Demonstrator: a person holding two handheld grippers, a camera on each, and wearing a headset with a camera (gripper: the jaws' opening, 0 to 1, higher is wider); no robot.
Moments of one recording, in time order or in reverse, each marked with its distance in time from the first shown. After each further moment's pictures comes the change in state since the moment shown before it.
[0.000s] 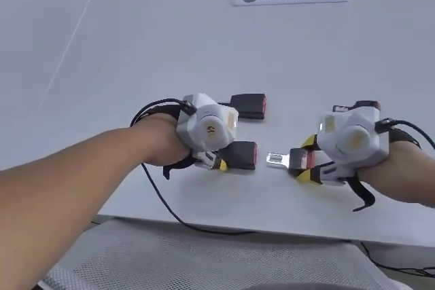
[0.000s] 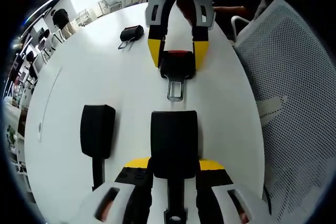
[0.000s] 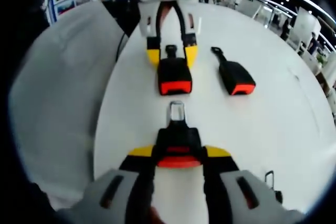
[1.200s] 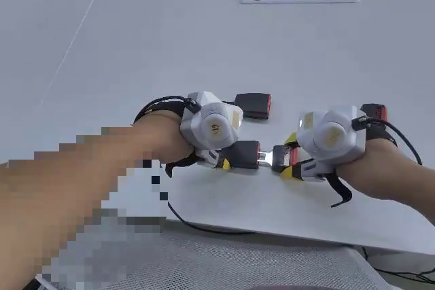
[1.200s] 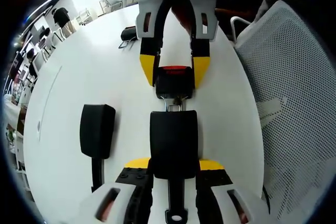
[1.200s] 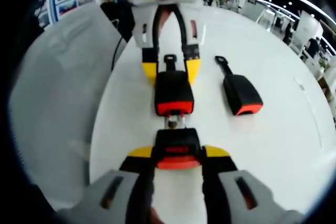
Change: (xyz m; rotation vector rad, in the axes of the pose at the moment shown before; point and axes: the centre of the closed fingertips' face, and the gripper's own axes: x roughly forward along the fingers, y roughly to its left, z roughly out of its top) left arm 0.000 0.001 -0.001 -0.013 0.001 -0.007; right arm 0.019 -0.003 0.026 -0.023 -0.019 0.013
